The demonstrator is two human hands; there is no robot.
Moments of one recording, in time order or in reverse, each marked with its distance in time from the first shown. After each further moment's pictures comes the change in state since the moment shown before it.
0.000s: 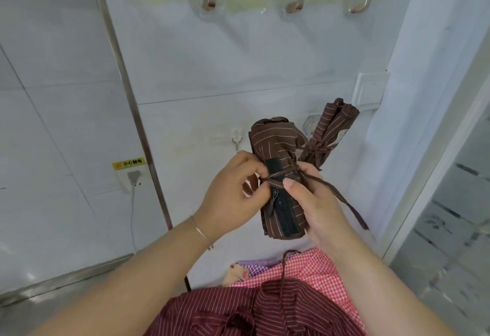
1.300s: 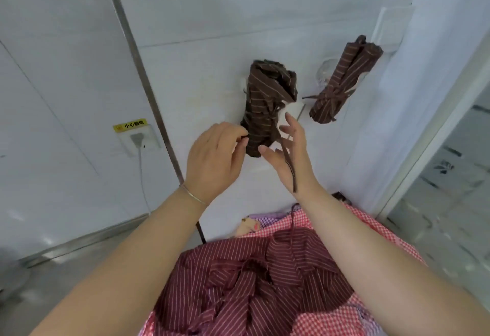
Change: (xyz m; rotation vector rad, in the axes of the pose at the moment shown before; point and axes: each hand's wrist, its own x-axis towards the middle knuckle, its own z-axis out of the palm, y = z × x) left_hand -0.027 -0.058 -0.027 0.518 0.227 0.291; right_hand 0.041 0.079 0.034 -0.315 0.132 -0.162
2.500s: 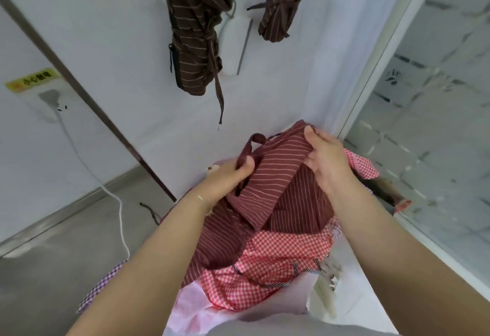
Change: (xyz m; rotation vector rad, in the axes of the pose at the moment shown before) left_hand -0.124 0.069 0.073 -0.825 -1.197 -1.047; right_hand -0.118 0.034 -0.095 0.388 0.495 0.626
